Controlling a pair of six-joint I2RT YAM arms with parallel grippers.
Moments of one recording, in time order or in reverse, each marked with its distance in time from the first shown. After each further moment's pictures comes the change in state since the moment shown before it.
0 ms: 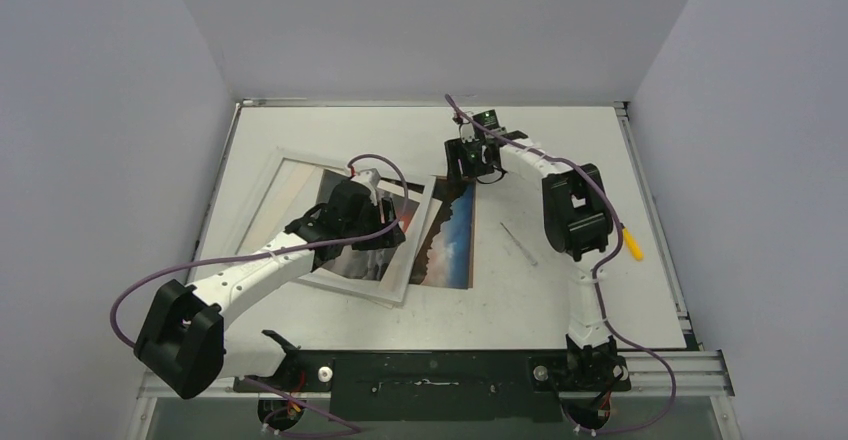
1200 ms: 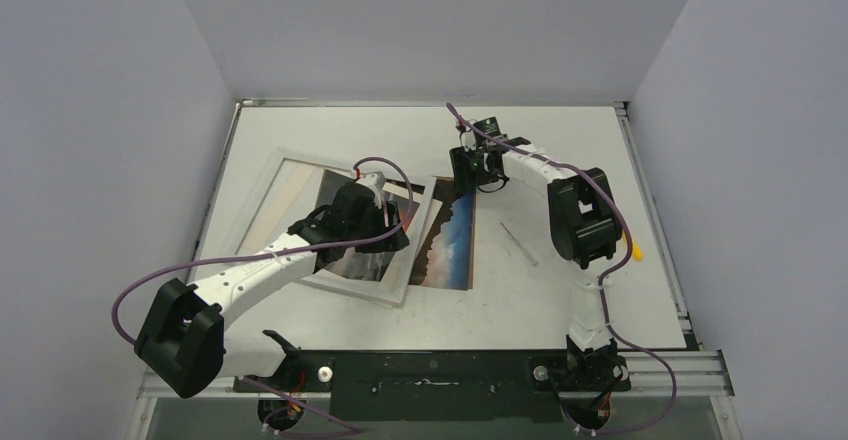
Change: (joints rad) left arm -0.033 0.013 0.000 0.001 0.015 0.003; right arm 0.021 -0.106 -0.140 -0.008 0.084 0.016
